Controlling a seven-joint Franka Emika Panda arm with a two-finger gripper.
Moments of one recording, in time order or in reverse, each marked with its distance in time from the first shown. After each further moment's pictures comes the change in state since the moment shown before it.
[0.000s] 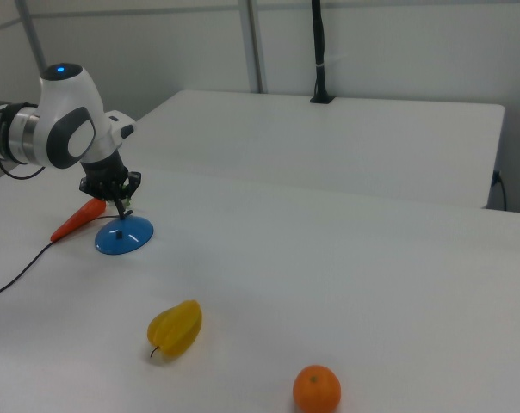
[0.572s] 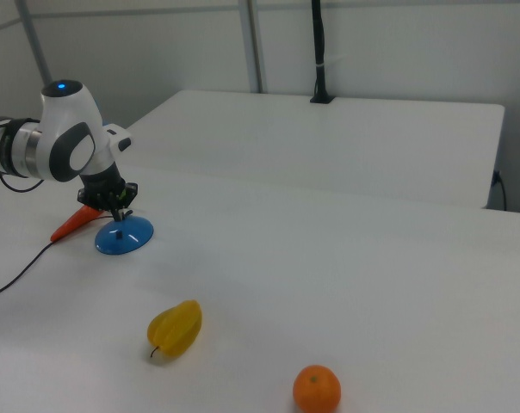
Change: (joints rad) arm 0.003 0.057 0.030 0.000 0.000 0.053 0.000
